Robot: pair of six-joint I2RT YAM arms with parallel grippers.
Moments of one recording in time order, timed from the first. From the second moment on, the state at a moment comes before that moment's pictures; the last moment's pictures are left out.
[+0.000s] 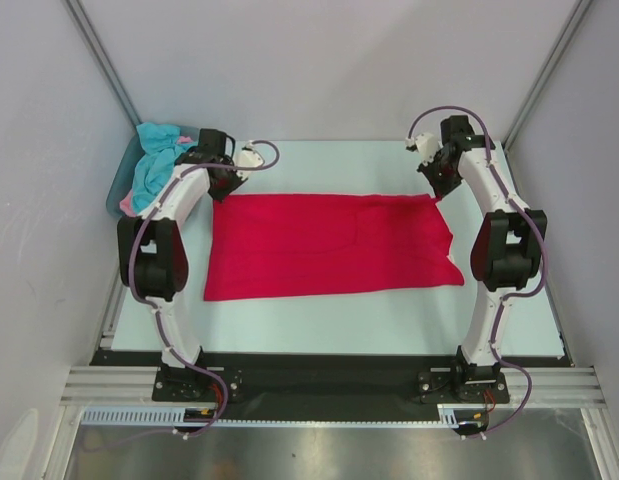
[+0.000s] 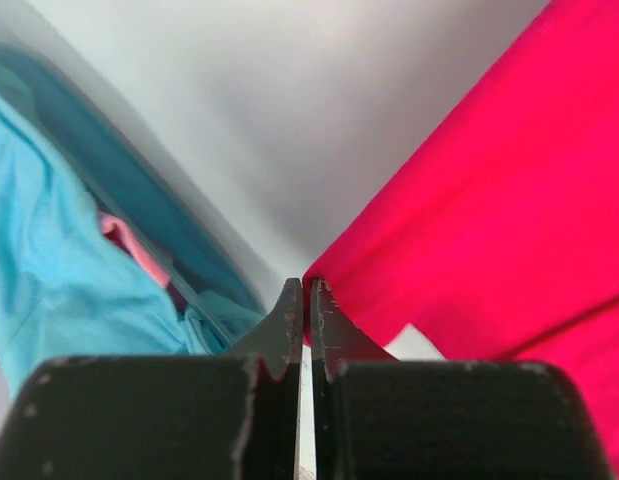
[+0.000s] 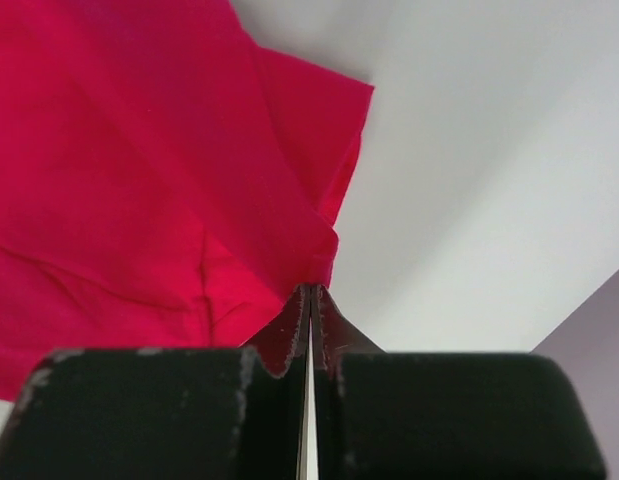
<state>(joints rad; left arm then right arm) -0.11 1.96 1.68 -0.71 0.01 0.78 0.05 2.04 1.87 -0.92 -0.06 -0.62</state>
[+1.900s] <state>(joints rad) -0.13 1.66 1.22 -0.71 0.00 1.11 -0.04 1.74 1.58 -1.30 -0.07 -0.89</state>
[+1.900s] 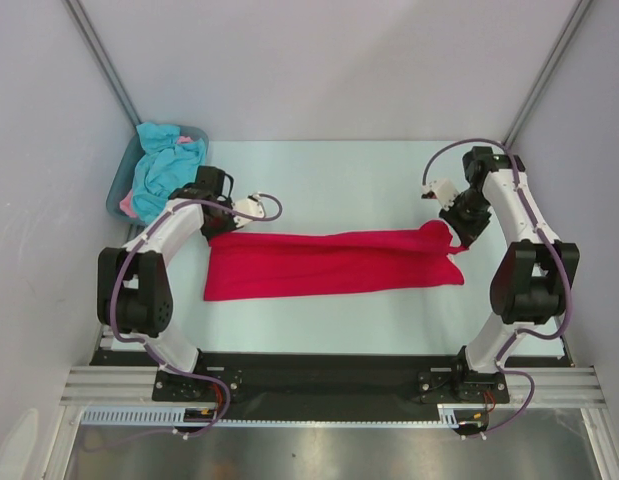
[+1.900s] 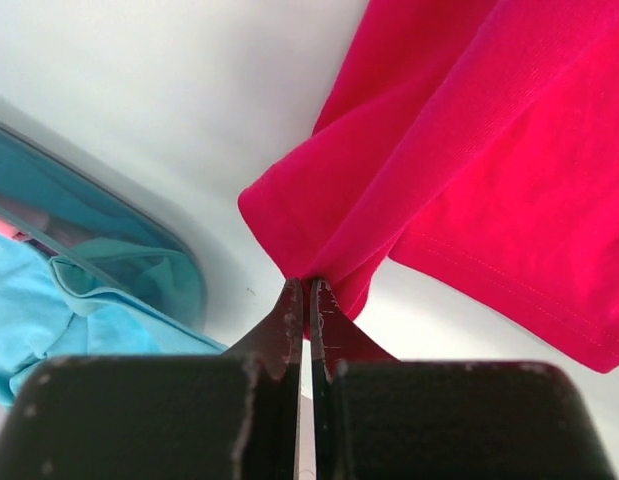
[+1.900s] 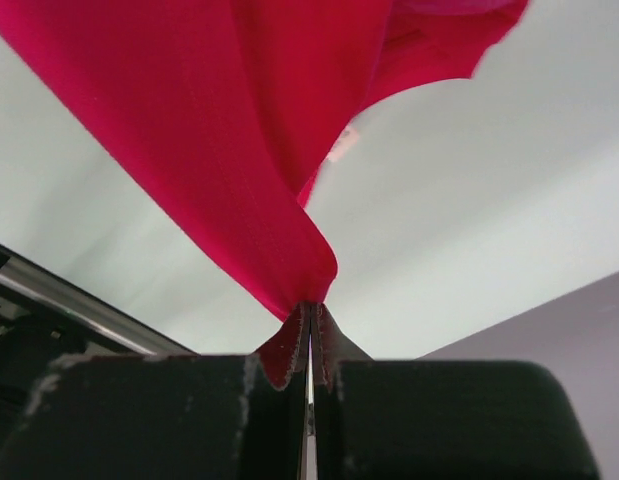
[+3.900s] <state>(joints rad) -0.14 1.75 1.30 -0.94 0.02 1.21 0.08 1.74 1.41 -1.25 -0.02 -0.89</state>
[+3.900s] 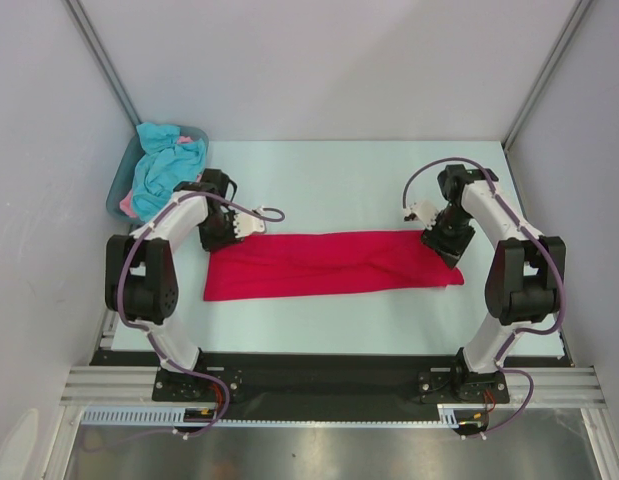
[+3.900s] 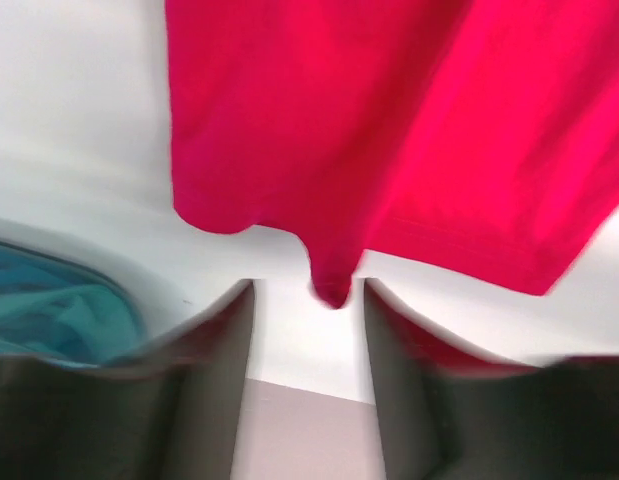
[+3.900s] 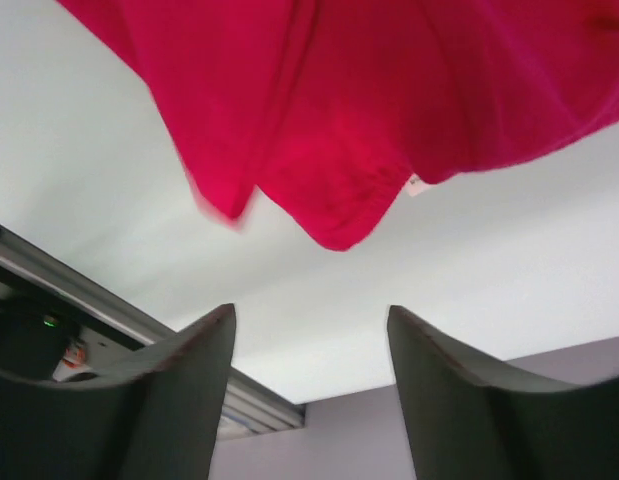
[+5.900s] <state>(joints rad) -0.16 1.91 1.42 -0.91 0.01 1.09 0.06 2.06 1.67 -0.91 0.07 -0.66</state>
